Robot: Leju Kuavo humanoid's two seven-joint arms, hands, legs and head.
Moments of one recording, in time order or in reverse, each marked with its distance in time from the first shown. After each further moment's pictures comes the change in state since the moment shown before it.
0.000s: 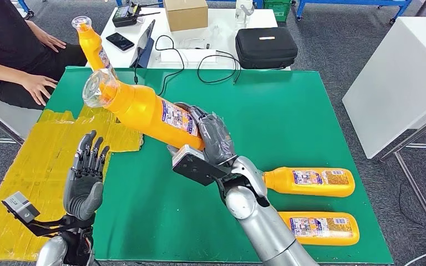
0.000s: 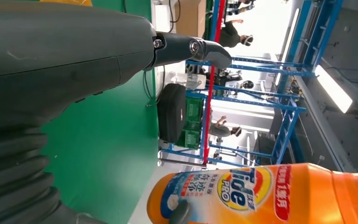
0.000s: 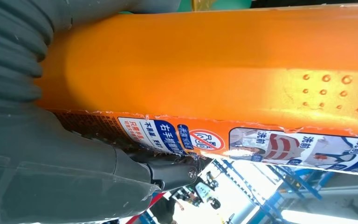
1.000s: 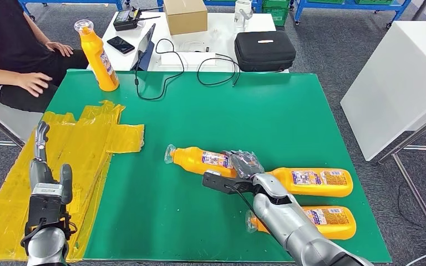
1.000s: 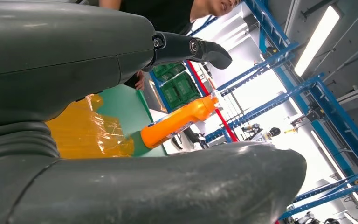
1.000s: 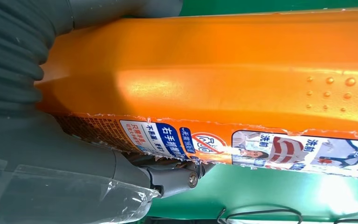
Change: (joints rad) left arm -0.058 0.017 0.112 -0.024 -0.652 0.614 -0.091; right arm -0.142 -0.152 0.021 0.682 0.282 0.058 0.162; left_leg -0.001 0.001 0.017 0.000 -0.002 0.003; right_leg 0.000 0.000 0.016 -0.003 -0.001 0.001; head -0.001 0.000
